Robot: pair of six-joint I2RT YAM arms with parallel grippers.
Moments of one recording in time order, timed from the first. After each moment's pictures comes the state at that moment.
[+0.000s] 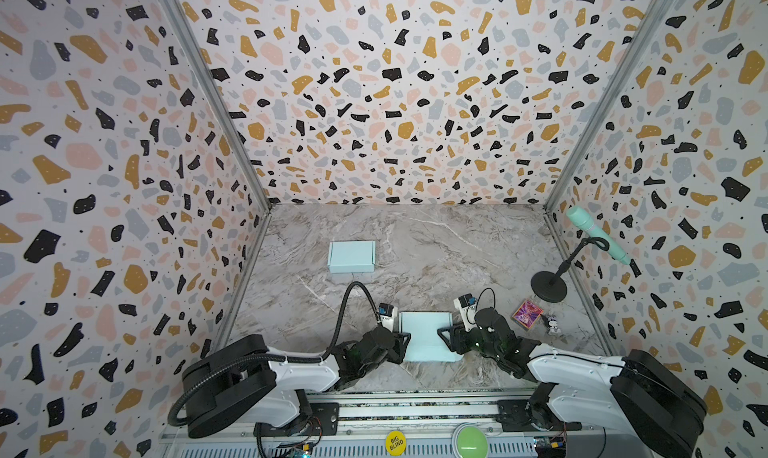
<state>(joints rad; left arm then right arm) -1.04 1.32 0.29 0.41 -0.21 -0.72 0.77 1.19 0.26 0.30 -0.13 0.48</state>
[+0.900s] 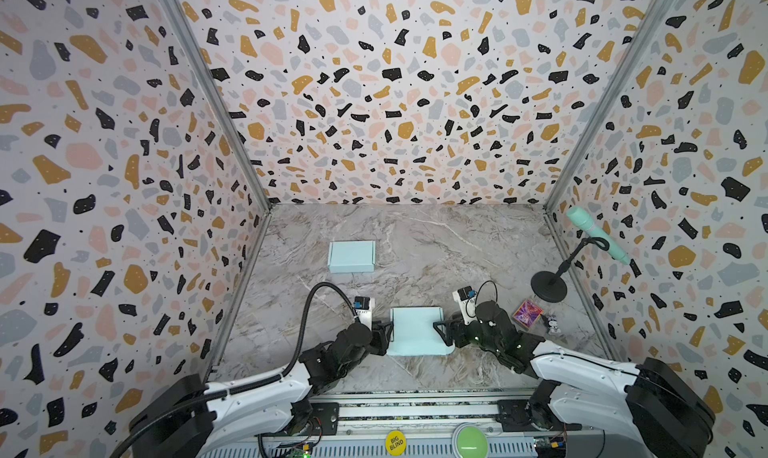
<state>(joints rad) -0.95 0.92 0.24 0.18 -0.26 -0.70 0.78 1.06 0.32 0.15 -0.10 0.46</state>
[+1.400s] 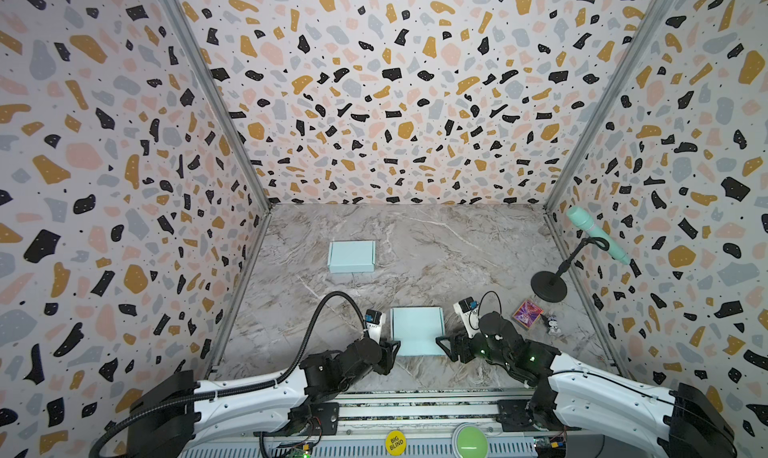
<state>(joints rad) -1.16 0.93 0.28 0.01 -0.31 -0.75 0.91 0.87 0.32 -0.08 -0.09 0.54</state>
